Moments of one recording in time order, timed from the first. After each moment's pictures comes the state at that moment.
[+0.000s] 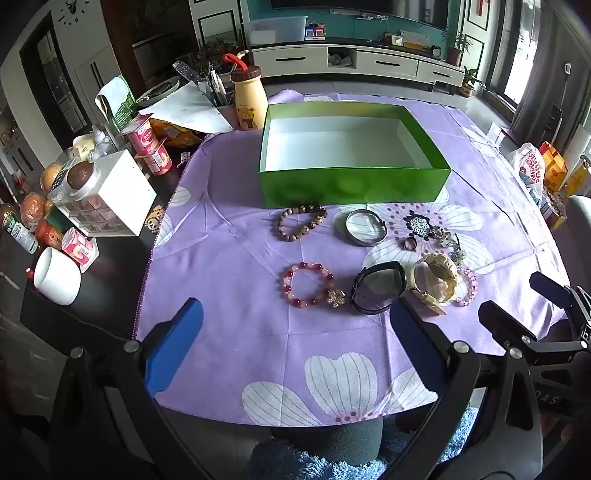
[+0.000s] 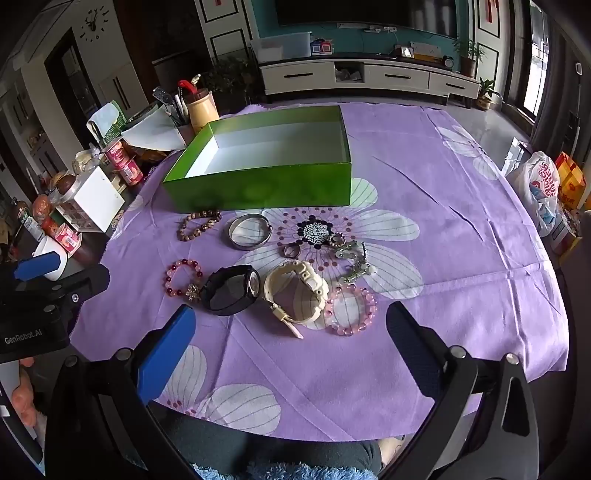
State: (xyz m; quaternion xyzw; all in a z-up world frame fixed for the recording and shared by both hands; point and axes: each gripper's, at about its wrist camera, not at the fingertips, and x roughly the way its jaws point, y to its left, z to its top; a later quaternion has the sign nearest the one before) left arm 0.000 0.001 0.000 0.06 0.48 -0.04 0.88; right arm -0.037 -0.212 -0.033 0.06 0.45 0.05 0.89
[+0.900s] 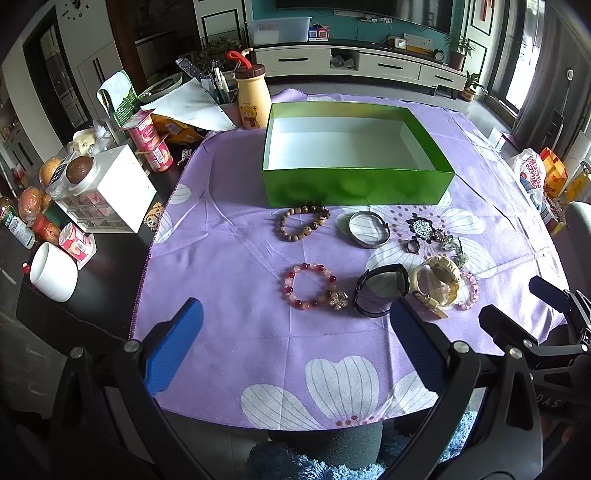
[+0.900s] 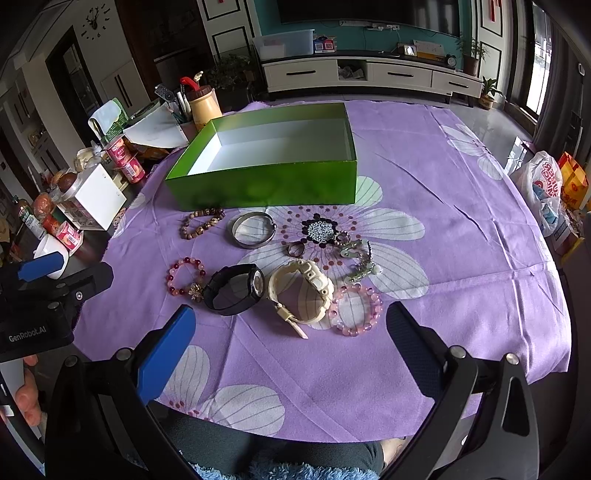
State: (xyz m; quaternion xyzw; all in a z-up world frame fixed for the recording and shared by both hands) left arm 0.003 0.006 -0.004 0.05 0.48 -0.04 0.88; right arm -0.036 -0.209 -0.034 0.06 0.45 0.05 0.89
